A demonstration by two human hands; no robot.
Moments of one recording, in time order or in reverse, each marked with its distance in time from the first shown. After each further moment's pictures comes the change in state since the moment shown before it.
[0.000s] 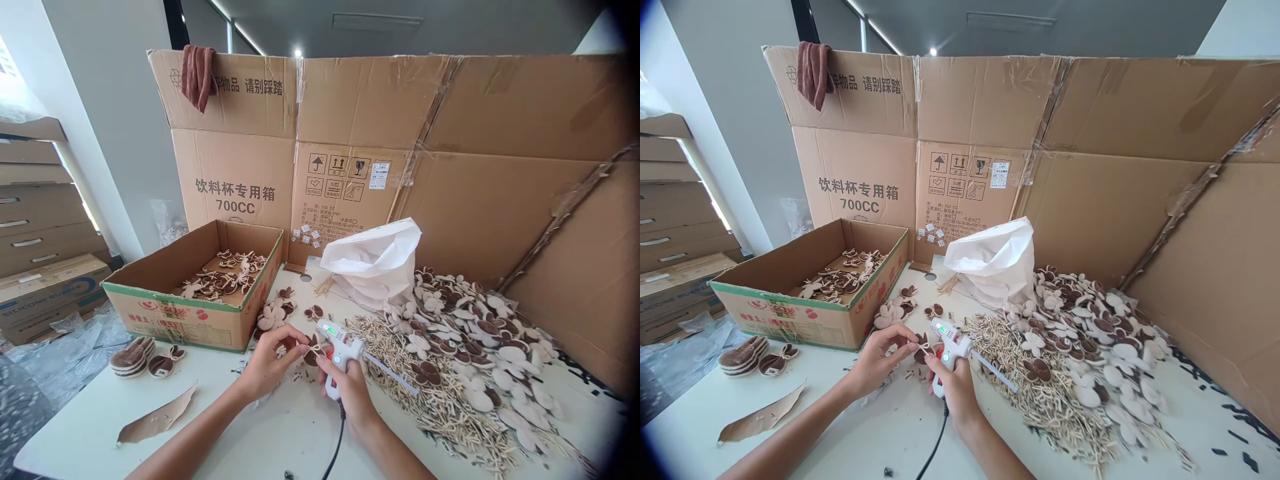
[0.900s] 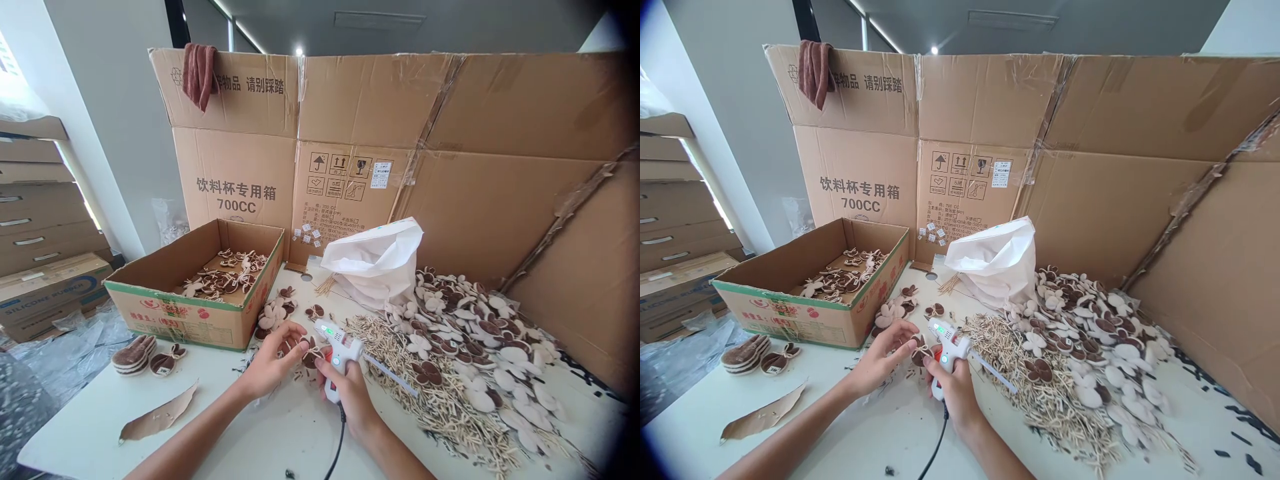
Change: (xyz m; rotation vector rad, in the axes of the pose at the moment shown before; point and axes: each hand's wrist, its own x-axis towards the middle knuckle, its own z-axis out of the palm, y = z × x) left_hand -0.002 0.002 -0.001 -0.031 -0.051 -0.097; right_hand -0.002 0.003 0.001 -0.003 -0.055 -0.012
